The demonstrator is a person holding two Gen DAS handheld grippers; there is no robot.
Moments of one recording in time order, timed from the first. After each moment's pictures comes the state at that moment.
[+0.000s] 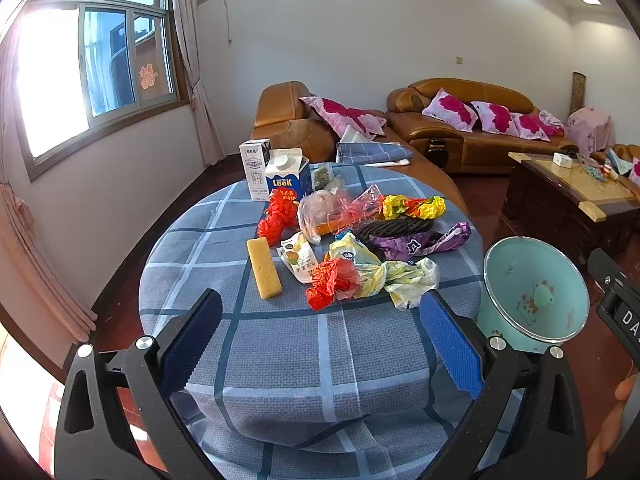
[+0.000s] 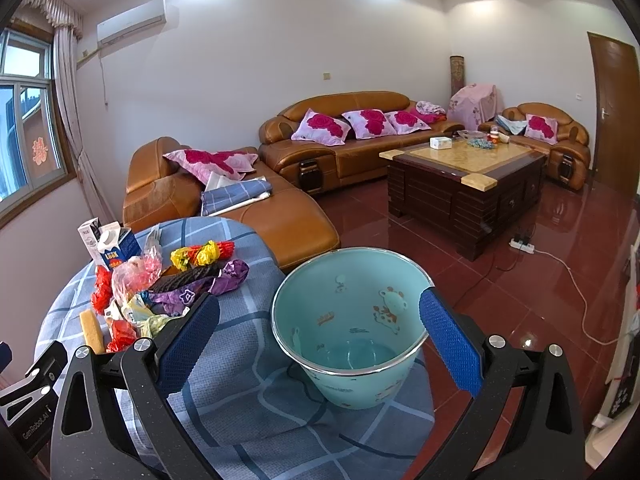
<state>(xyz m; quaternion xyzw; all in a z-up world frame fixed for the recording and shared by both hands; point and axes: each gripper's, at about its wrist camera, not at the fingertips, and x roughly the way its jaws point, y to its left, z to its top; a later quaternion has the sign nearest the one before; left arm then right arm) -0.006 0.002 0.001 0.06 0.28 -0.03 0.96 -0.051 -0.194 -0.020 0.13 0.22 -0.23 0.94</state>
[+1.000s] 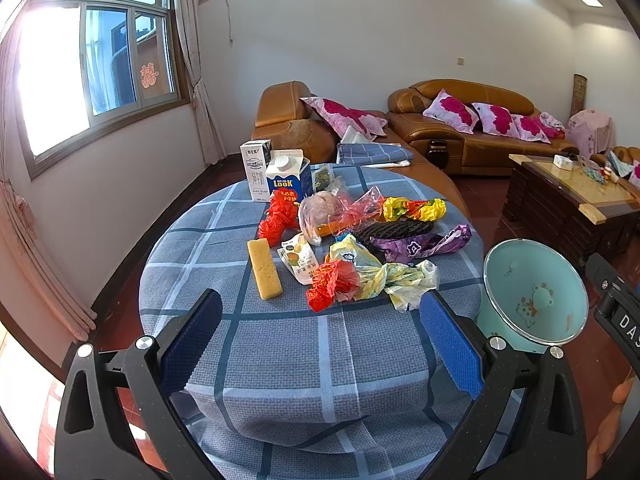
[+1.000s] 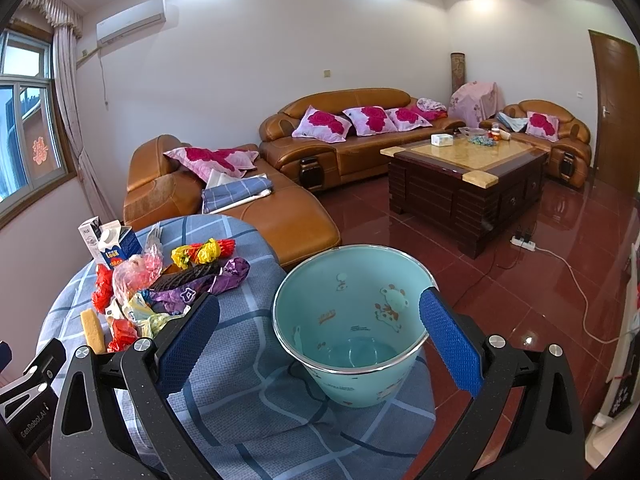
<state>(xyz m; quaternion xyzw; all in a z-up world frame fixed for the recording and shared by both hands) -0.007 0.001 0.002 0.06 0.28 -0.03 0.96 -0.051 -0.195 -0.017 0.13 0.22 -0.22 0.94</state>
